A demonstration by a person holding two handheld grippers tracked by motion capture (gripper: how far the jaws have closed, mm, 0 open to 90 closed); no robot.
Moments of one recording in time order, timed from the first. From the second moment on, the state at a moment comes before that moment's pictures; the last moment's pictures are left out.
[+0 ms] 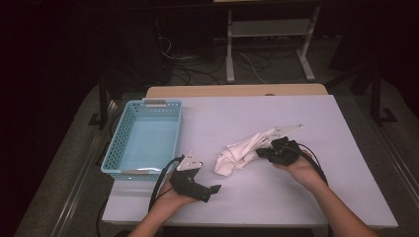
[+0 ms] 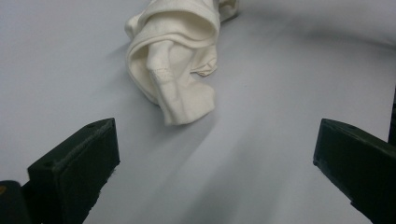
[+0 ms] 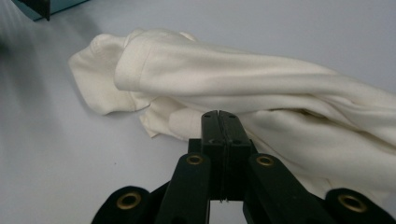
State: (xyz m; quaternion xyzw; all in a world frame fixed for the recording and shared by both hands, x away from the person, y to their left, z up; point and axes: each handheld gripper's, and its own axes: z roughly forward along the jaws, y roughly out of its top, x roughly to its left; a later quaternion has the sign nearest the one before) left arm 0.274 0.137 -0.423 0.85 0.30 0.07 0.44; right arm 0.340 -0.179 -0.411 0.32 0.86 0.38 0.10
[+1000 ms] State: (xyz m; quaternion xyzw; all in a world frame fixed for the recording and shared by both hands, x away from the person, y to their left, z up) left arm 0.275 0.138 -0.423 0.84 0.30 0.07 0.44; right arm 0.378 -0.149 -0.411 0.33 0.85 0.39 0.11
